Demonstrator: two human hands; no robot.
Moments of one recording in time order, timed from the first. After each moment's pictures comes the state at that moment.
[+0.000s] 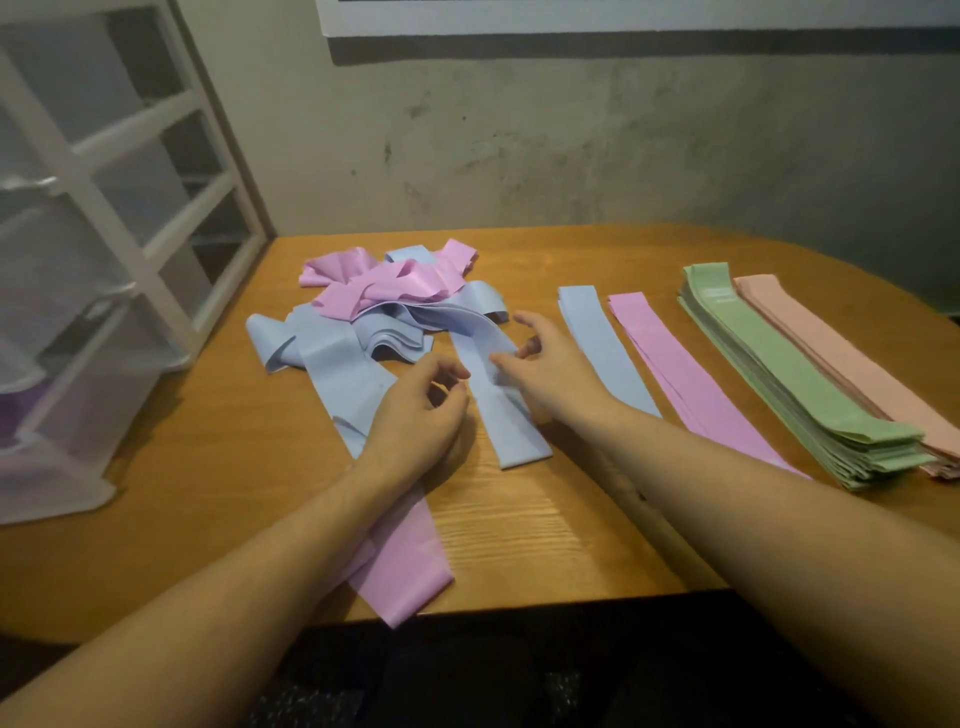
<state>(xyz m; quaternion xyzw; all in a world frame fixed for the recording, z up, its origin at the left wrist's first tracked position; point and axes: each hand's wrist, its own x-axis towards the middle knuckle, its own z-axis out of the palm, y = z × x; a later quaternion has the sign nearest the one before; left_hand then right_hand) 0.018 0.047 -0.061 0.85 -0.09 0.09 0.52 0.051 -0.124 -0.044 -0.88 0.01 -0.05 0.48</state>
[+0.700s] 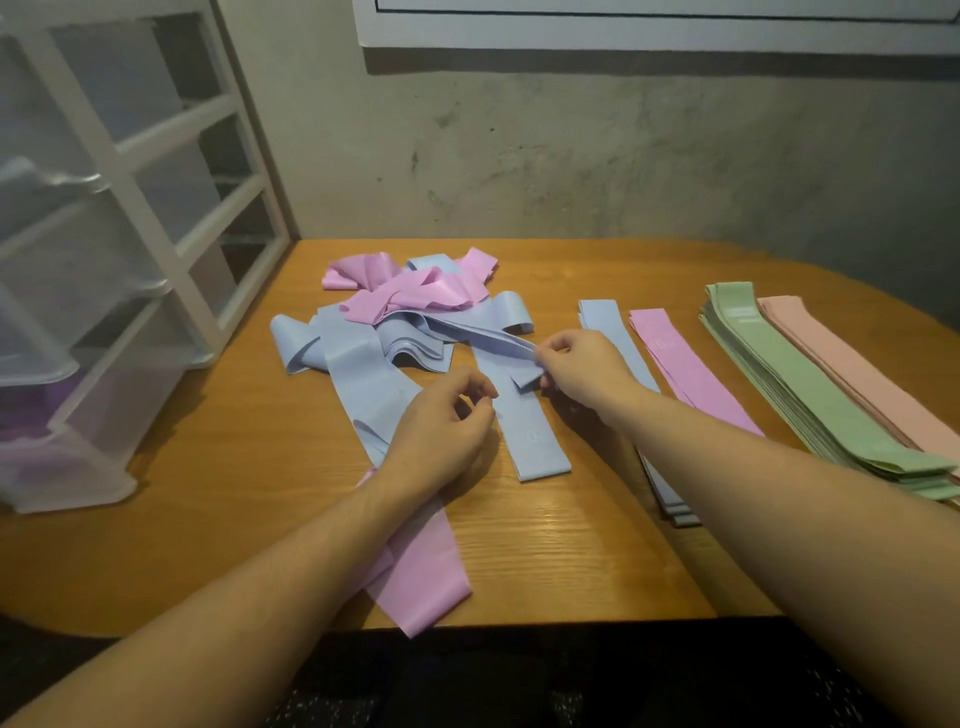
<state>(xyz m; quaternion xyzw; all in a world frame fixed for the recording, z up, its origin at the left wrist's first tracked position) 0.019 0.049 -0.064 0.86 -0.12 0.07 0.50 0.067 -0.130 -0.029 -0.90 0.09 0.00 0.43</state>
